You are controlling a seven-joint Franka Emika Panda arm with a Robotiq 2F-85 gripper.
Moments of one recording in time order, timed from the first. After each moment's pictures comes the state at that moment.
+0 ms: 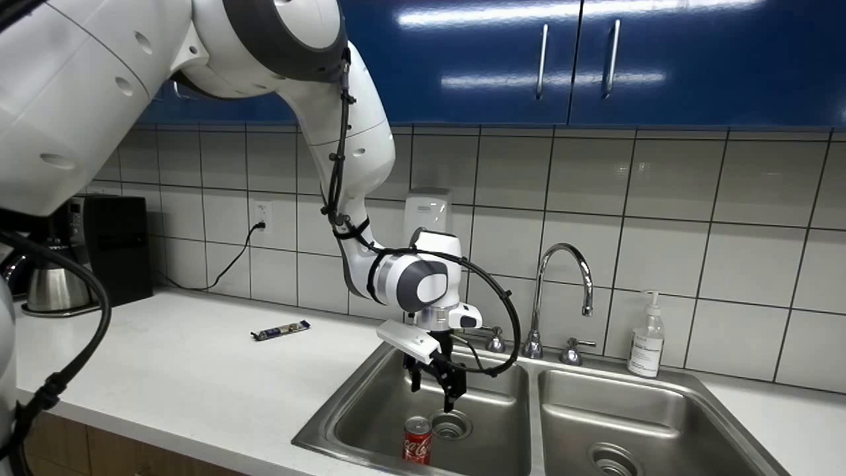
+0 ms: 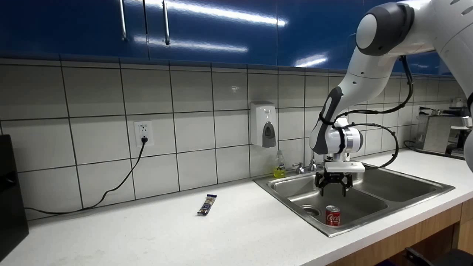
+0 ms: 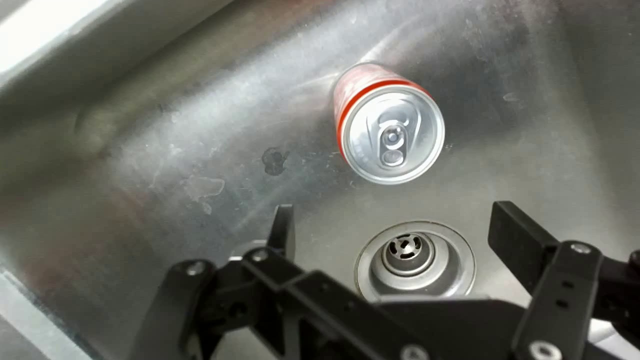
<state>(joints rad) -0.26 0.56 -0.11 -2.09 0.11 2.68 -0.01</state>
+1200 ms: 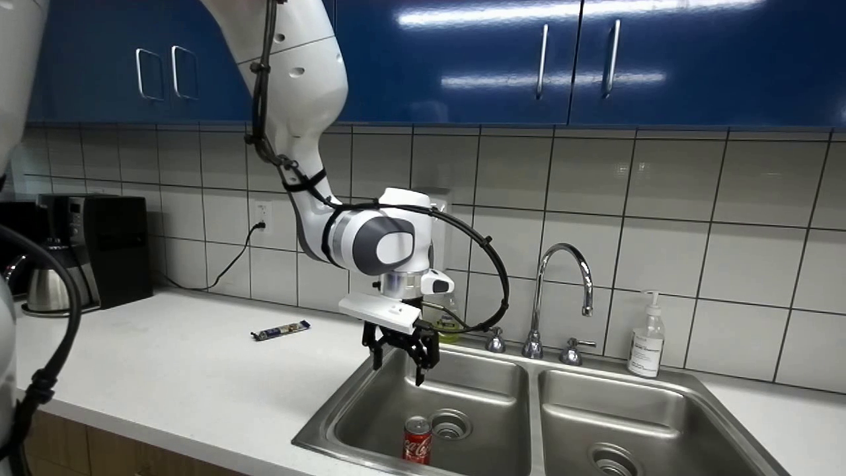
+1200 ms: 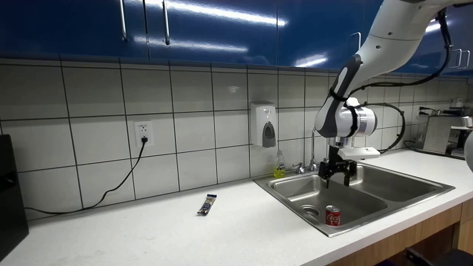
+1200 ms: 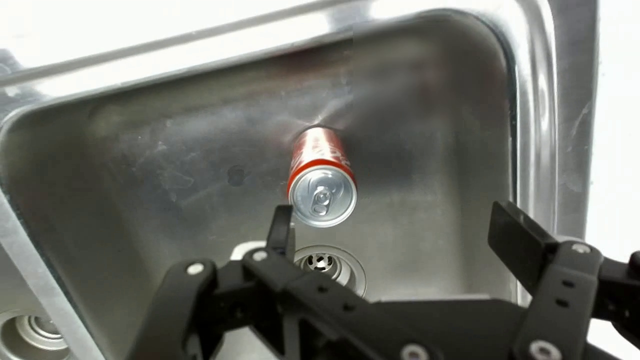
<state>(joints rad) -0.26 0.21 -0.07 -2.41 0.11 2.67 -0.28</state>
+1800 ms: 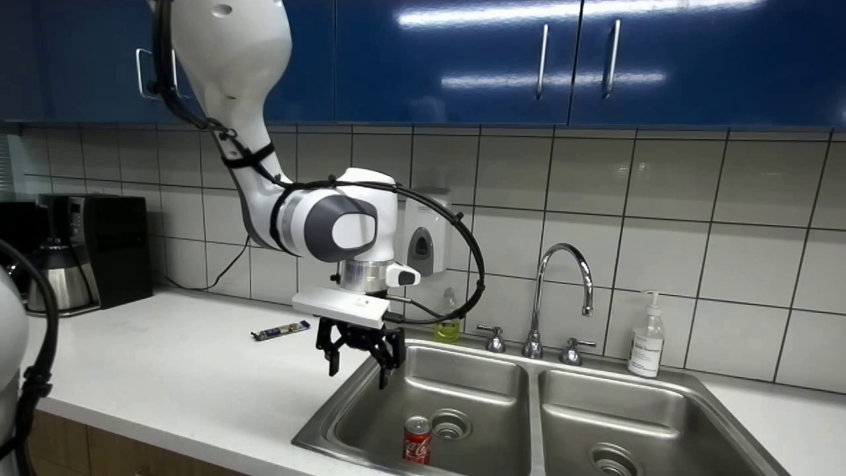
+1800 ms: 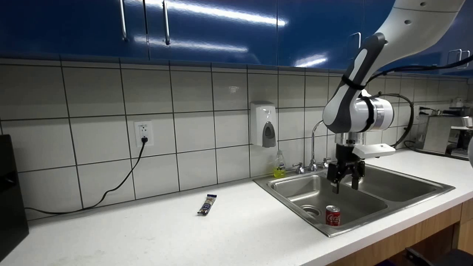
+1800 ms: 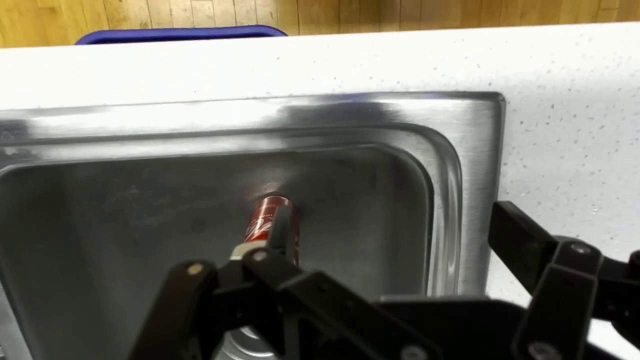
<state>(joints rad) -0.21 -0.03 -0.08 -2.65 0.06 2.62 -0.38</state>
